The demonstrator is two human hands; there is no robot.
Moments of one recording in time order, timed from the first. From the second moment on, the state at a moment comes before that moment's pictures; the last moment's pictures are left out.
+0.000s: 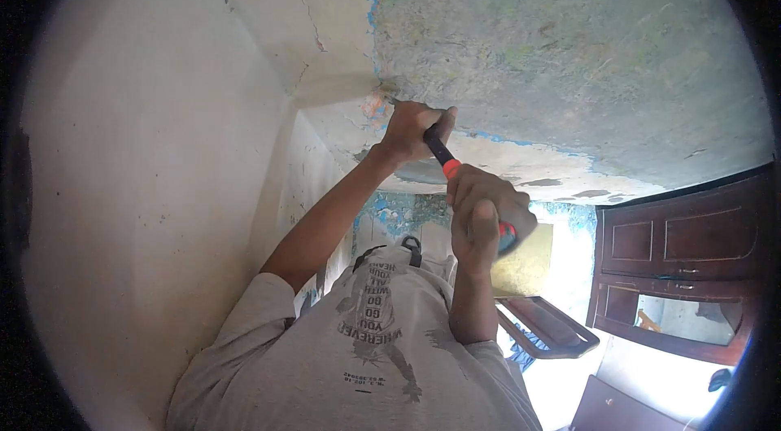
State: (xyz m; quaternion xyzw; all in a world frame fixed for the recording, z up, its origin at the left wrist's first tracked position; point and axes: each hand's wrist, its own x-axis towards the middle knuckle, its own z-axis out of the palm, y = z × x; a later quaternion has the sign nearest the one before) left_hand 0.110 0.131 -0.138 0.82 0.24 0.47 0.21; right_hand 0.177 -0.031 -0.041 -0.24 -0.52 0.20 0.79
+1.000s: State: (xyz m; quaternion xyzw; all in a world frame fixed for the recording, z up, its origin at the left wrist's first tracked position) left_hand 0.109 0.131 -0.156 0.85 0.23 0.43 0.21; right_hand 0.183 -0.033 -0.063 -0.25 -0.51 0.18 0.80
